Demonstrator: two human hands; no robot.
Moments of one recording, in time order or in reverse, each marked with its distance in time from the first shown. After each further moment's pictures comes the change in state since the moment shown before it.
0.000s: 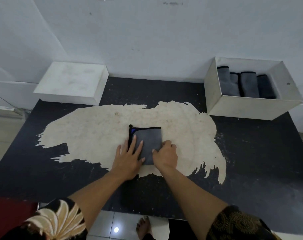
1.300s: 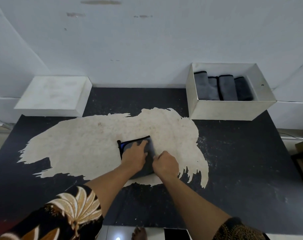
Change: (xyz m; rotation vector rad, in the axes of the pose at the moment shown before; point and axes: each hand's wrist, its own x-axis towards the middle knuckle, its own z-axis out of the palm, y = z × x) left_hand 0.060 0.081 -0.042 -0.259 0.053 -0.084; right_hand 0.018 0.043 -0.051 -0.120 -0.058 0.026
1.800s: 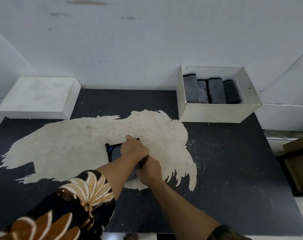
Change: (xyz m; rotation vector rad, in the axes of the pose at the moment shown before) left_hand 0.041 0.058 -0.016 -0.291 -0.091 -0.581; right_hand -0.006 -0.002 0.001 0.121 -0.113 -0.213
